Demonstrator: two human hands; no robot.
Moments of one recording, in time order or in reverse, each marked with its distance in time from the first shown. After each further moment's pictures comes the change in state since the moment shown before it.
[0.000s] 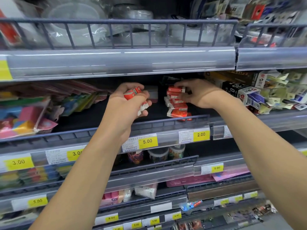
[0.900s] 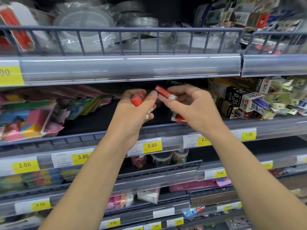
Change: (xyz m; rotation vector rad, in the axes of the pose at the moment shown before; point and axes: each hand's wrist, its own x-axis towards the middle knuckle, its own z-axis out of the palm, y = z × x) left_hand -0.002 -0.004 0.002 -0.042 -0.013 -0.021; right_hand -0.054 -0.059 0.036 0.909 0.413 -0.170
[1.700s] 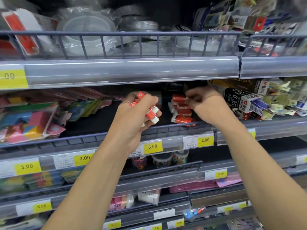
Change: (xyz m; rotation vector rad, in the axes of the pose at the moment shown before) left_hand -0.012 0.010 0.000 -0.092 -0.102 -0.091; right_hand 0.027 0.024 -0.040 -0.571 0.005 0.179
